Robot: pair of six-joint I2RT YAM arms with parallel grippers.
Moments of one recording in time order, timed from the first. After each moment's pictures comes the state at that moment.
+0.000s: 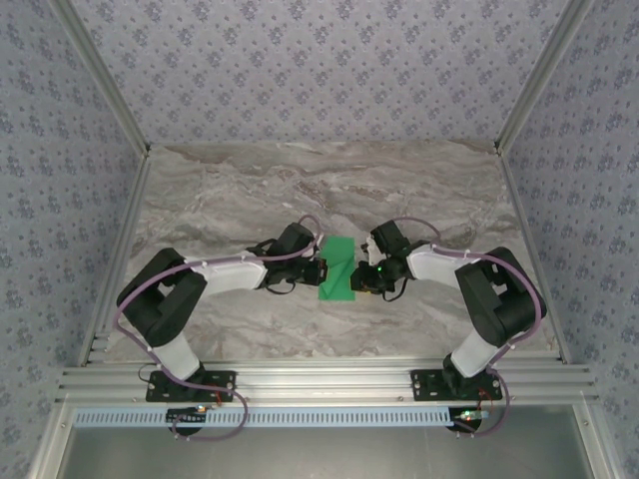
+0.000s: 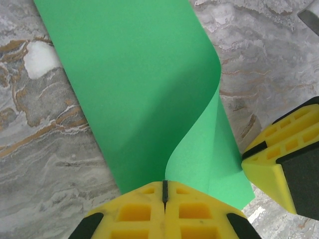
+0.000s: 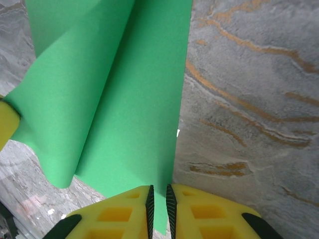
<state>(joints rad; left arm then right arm) -0.78 1.70 0.88 -0.07 0.22 -0.51 0.50 1.64 0.77 -0.34 -0.47 0.52</state>
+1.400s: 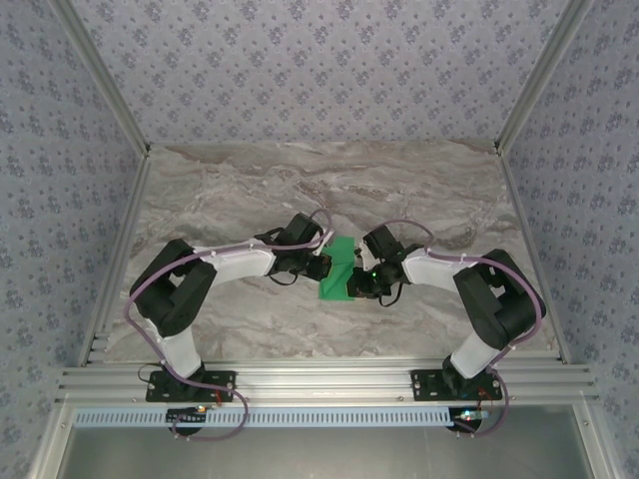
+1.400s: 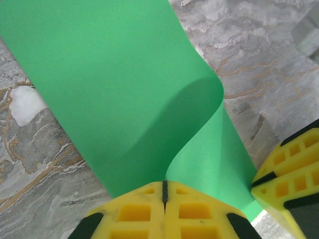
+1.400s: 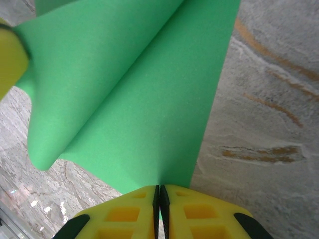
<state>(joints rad) -0.76 1.79 1.02 -0.21 0.25 -0.31 0.57 1.63 0.76 -0.34 -0.44 0.51</state>
